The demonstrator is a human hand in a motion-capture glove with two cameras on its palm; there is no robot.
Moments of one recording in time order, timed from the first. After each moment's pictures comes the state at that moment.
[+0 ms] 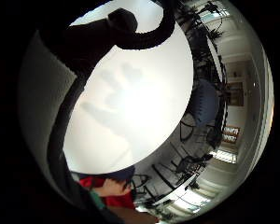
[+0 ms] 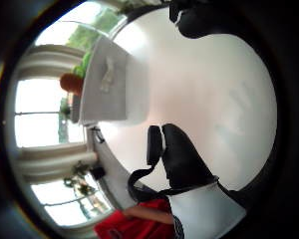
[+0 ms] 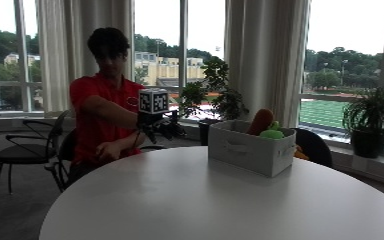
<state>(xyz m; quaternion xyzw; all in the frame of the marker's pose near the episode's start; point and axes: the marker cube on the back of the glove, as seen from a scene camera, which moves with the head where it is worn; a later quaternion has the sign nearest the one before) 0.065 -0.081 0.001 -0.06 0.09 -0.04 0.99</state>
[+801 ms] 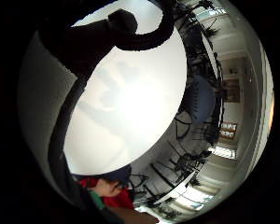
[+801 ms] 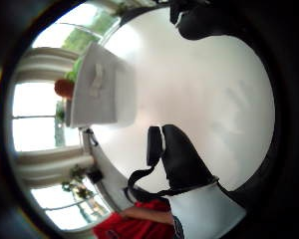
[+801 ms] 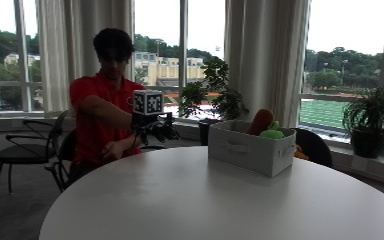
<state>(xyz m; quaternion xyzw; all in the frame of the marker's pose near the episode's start) 0.094 -0.080 -0.002 -0.05 0.12 -0.02 0.99</state>
